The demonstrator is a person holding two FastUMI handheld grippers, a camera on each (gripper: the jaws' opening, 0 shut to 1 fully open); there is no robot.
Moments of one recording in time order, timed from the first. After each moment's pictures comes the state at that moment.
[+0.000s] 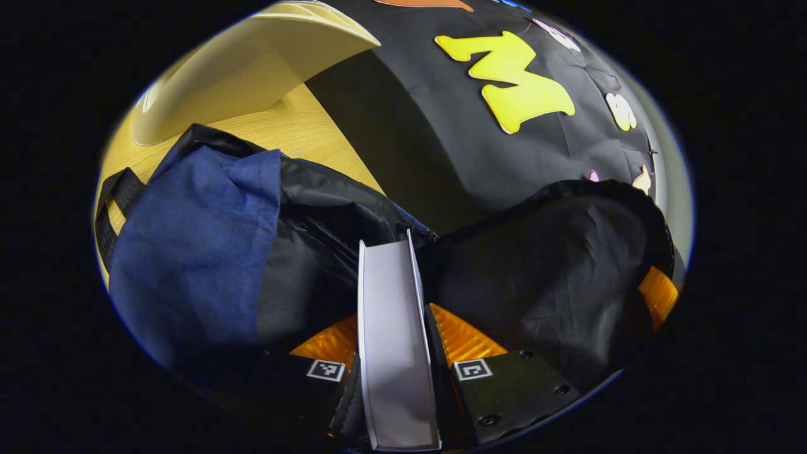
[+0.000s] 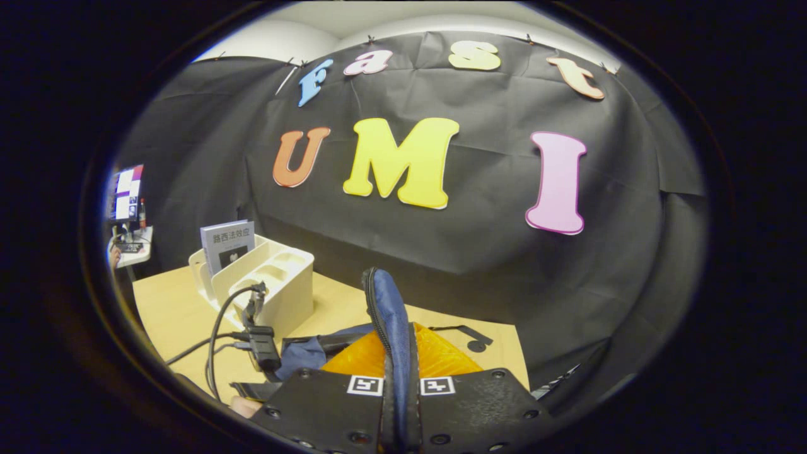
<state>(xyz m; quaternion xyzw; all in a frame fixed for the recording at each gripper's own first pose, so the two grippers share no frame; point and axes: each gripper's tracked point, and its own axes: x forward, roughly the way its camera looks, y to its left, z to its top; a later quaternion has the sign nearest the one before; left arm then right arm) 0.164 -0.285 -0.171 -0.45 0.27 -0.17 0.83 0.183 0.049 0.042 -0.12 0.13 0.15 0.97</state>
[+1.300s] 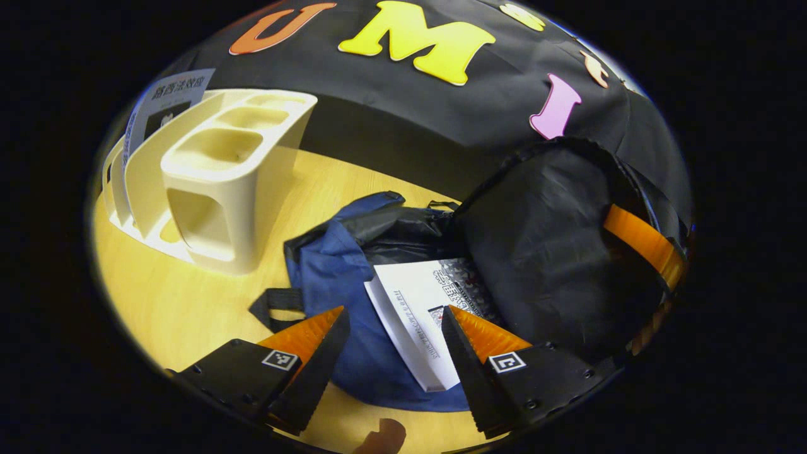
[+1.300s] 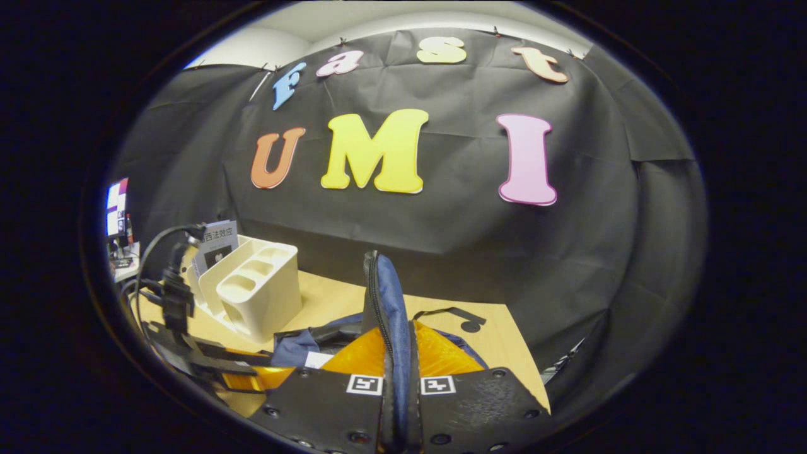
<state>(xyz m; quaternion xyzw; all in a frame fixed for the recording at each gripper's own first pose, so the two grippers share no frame) 0.089 -0.156 -0.142 -0.13 0.32 -0.16 0.92 0.164 0.019 0.001 -0.07 0.13 0.09 0.98</state>
